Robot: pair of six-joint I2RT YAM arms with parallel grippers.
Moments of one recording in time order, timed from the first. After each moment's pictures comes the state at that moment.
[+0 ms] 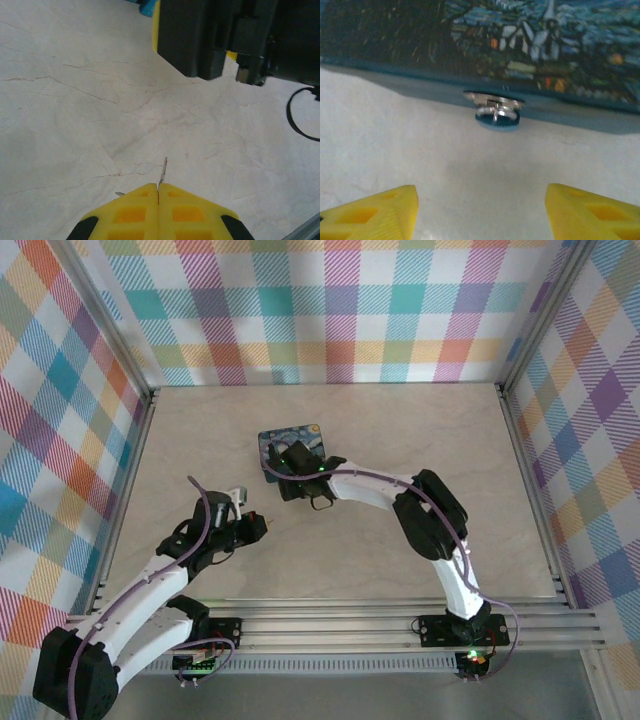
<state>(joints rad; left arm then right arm) -0.39 0.86 0.46 -0.33 0.25 -0.67 0.87 2.17 1.65 -0.48 0.17 0.47</state>
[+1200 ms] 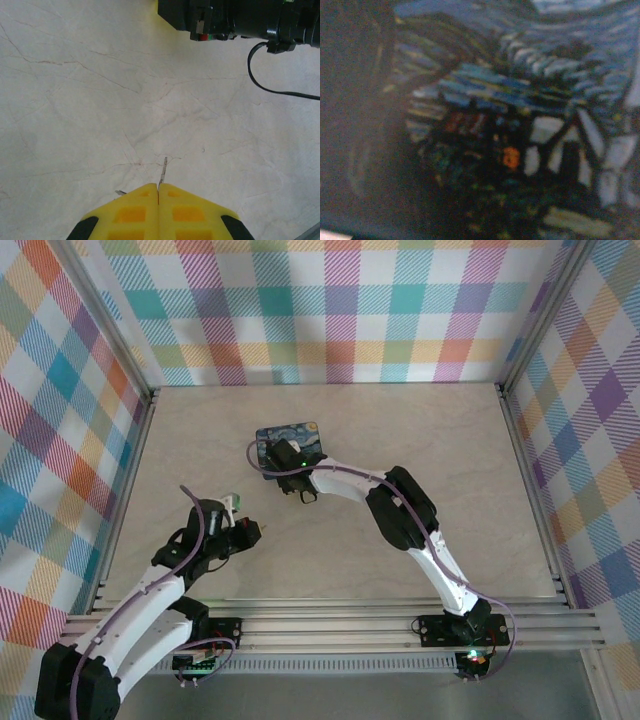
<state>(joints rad) -0.36 0.77 0.38 -0.34 0.25 -0.67 0.86 2.36 1.85 -0.50 0.26 0.40</state>
